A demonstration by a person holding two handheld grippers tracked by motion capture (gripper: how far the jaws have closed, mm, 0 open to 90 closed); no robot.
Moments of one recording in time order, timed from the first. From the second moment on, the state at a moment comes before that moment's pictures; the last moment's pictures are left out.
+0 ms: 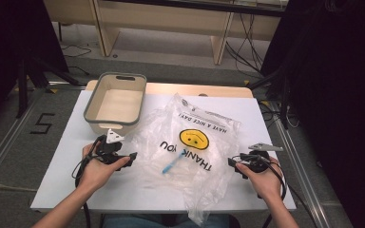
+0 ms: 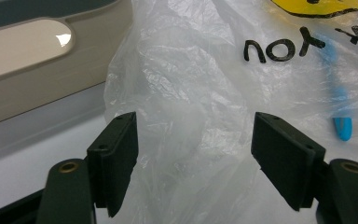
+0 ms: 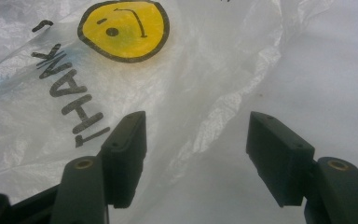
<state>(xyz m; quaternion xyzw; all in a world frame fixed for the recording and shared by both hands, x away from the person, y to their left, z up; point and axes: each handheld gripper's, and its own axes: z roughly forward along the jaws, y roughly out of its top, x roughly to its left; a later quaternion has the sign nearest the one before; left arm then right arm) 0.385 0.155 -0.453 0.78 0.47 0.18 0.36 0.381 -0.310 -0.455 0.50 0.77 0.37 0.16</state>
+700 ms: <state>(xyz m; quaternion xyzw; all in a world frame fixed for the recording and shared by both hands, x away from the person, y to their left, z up) 0.394 0.172 -0.468 0.78 0.53 0.15 0.29 0.382 -0.310 -0.466 0.56 0.75 0.35 0.10</state>
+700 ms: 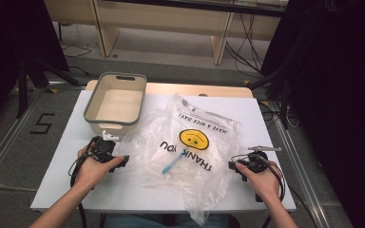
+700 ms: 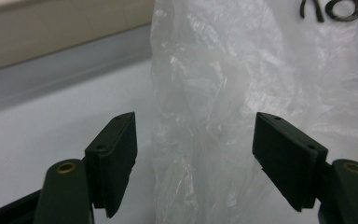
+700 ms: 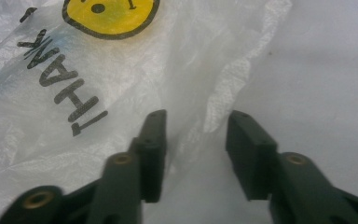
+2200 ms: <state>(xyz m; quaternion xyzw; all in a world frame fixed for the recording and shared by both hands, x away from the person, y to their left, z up) 0.380 0.113 -0.467 0.82 0.46 0.03 0.34 0.434 -0.327 -0.450 0.55 0.73 0.35 0.22</state>
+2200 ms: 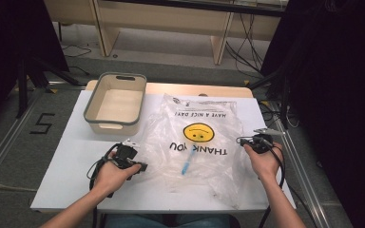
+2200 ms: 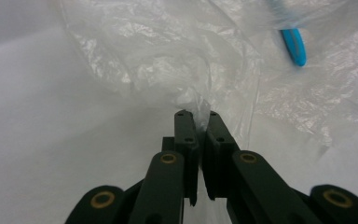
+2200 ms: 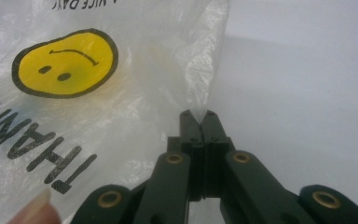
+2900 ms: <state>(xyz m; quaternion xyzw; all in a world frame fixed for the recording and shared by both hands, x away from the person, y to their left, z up) 0.383 0.099 -0.463 0.81 0.45 0.06 0.37 0.455 -0.321 -0.447 0.53 0.73 0.33 0.29</state>
